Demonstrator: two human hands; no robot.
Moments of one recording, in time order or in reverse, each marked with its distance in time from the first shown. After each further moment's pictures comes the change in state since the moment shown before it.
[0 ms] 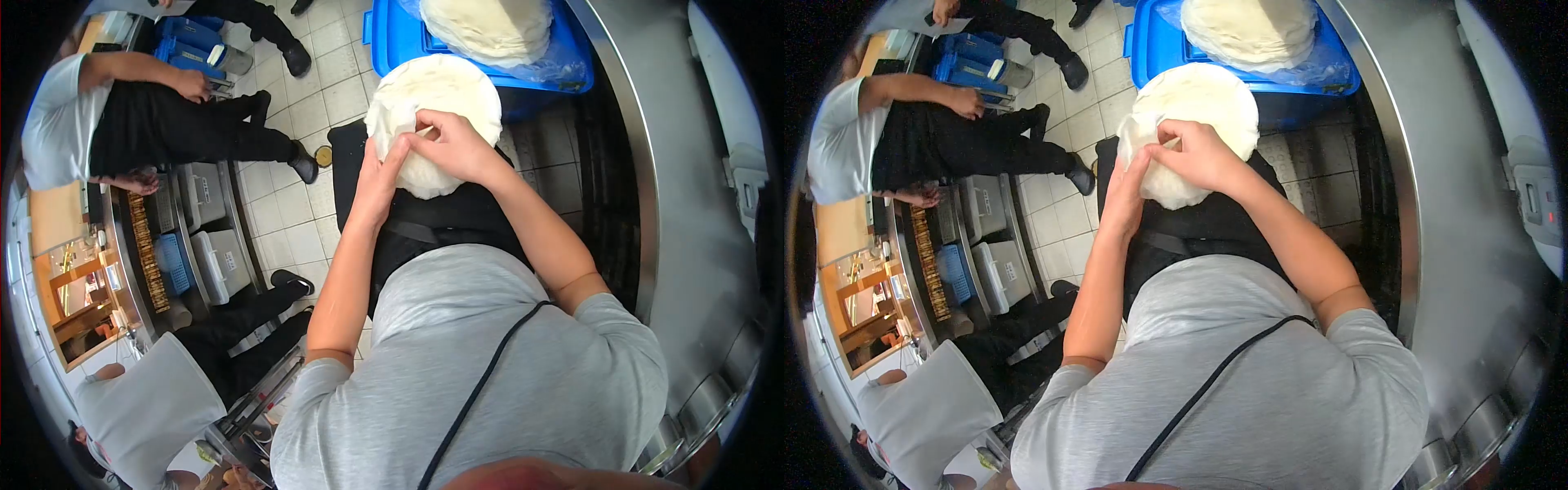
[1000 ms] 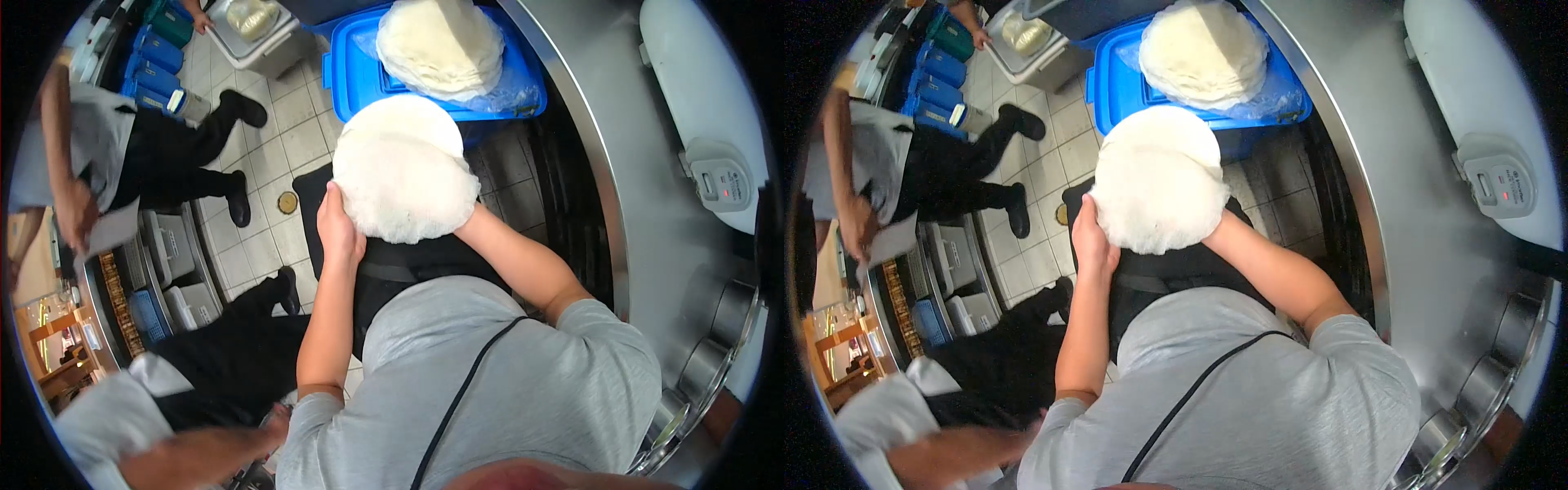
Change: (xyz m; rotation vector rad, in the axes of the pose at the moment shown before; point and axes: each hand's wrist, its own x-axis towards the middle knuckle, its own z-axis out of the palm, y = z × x) left_hand 0.022 -0.008 -0.003 -0.248 0.227 -0.052; right_hand 0.010 0.117 0.002 0.204 0.173 -0.307
